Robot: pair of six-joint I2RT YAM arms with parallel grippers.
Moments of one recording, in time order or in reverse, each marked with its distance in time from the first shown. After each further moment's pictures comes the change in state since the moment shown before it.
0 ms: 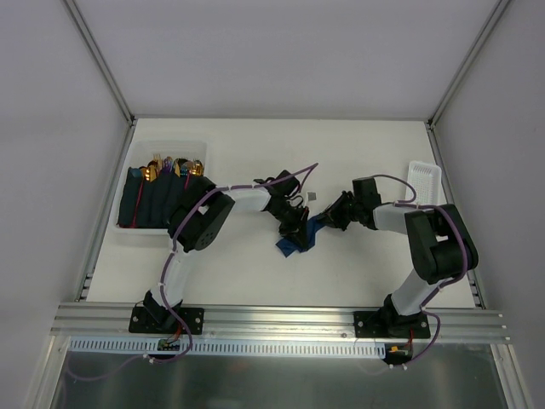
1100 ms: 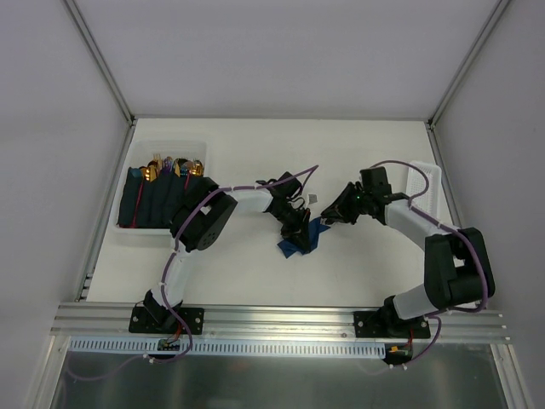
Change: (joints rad) left arm -0.010 0.025 0.011 0.000 0.004 -0.066; right arm -0.028 -0.212 0.095 -0.315 0.024 -0.144
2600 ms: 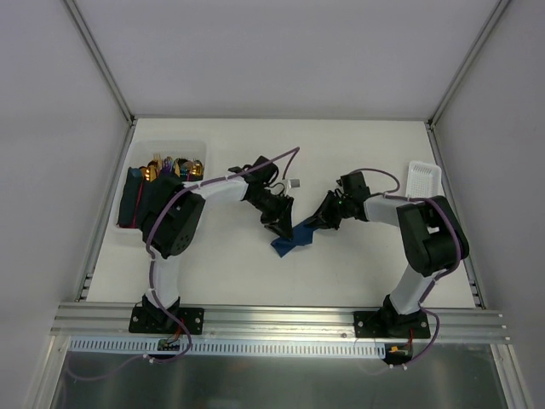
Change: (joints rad) left arm 0.136 -0.243 -0.088 -0.122 0.042 0.222; right arm 0.096 0.285 0.026 0.169 -0.130 0.014
